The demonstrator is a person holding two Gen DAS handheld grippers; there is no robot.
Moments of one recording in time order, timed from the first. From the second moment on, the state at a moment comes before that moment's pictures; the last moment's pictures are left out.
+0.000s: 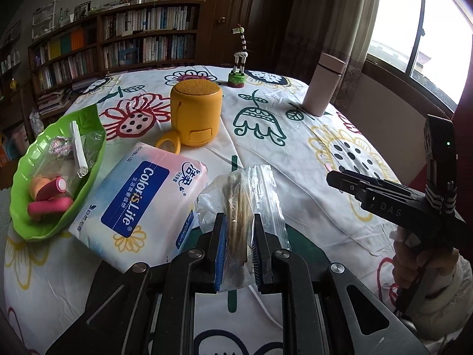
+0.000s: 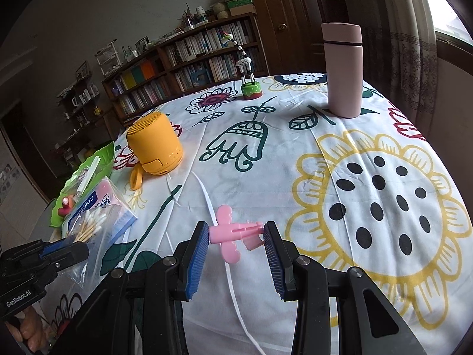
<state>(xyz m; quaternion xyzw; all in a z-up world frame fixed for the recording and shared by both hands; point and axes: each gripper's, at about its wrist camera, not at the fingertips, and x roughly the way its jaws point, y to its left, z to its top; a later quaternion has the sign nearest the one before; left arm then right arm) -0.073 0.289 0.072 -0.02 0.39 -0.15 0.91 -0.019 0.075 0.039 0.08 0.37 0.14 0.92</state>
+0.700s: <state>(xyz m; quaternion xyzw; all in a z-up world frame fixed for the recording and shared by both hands) -0.096 0.354 0.084 -0.06 0.36 -0.12 0.92 0.010 0.145 0.071 0.06 0.34 0.17 0.92</state>
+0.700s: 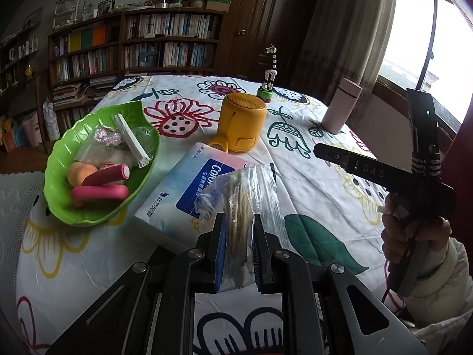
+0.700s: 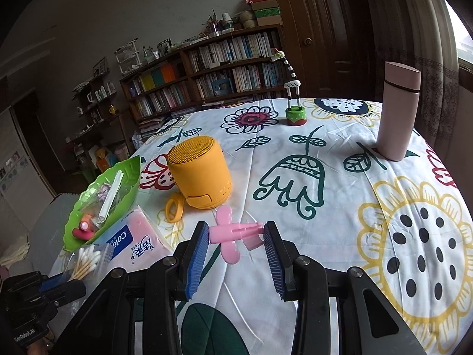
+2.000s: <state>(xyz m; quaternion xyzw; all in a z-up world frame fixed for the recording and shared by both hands) -0.061 0.427 0.089 -0.09 0.32 -0.02 0.94 0.047 0.273 0.095 0.02 0.31 0.28 0.91</state>
